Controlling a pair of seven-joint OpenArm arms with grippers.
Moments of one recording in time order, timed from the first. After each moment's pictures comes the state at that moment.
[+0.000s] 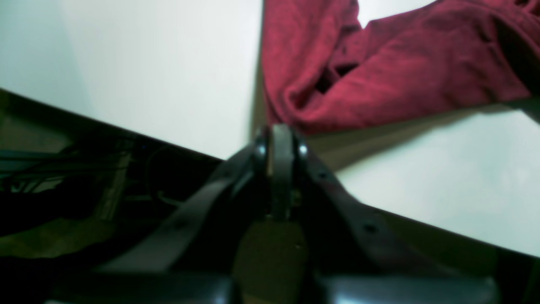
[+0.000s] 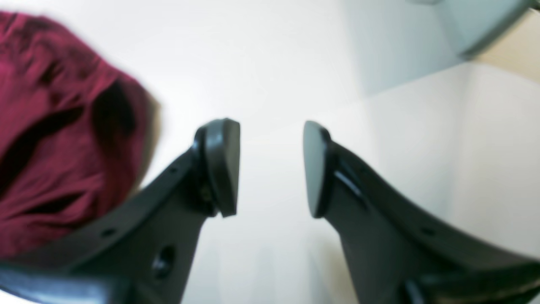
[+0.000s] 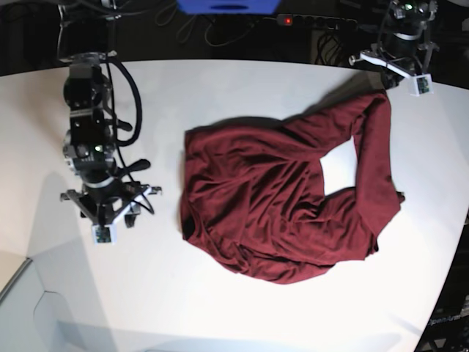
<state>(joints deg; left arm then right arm) 42.3 -7.8 -19.2 115.0 -20.1 0.1 30.2 3.7 8.4 -1.1 98.1 0.2 0.2 -43.3</state>
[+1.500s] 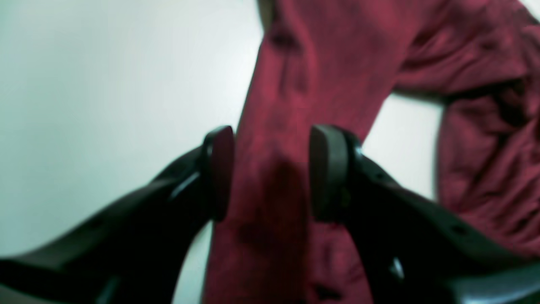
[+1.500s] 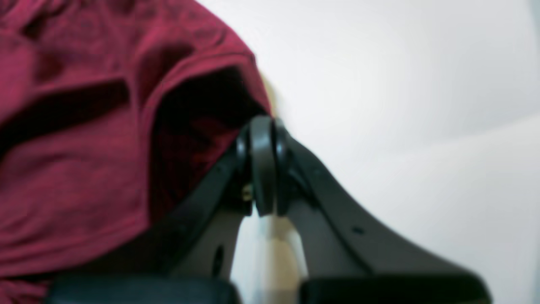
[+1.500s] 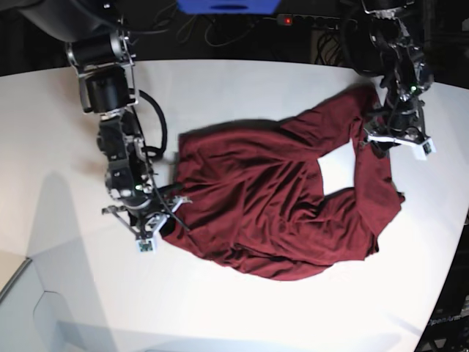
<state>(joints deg) 11.8 -6.6 -23.0 87.6 -28.1 0.1 29.9 19.1 4.8 -6.9 62.4 0.2 0.2 -32.3</state>
